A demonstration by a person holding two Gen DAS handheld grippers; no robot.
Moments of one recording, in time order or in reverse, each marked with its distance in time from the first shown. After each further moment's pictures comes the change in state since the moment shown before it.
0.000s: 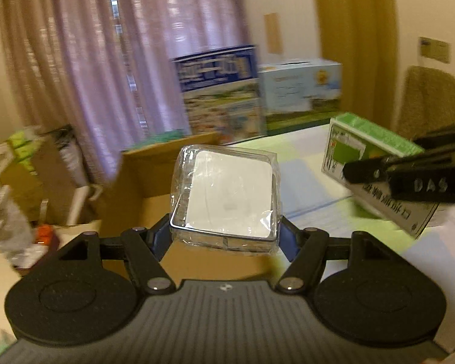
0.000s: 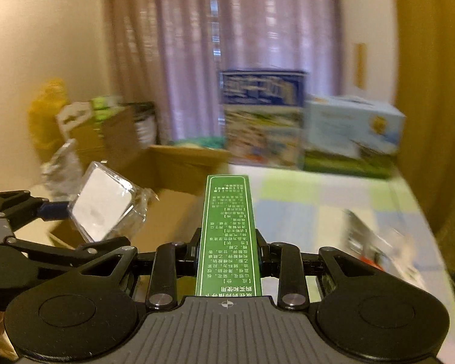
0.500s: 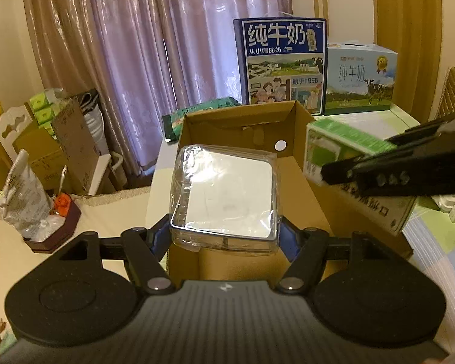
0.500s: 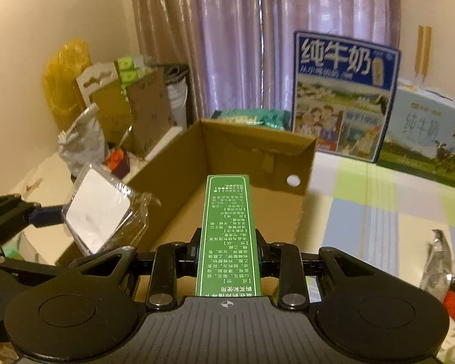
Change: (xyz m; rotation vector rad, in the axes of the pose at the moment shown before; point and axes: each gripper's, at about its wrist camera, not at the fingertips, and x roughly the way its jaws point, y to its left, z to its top) left arm 0.055 0.100 -0.023 -0.092 0.091 0.027; right arm 0.137 0.079 0.025 -0.058 0.164 0.078
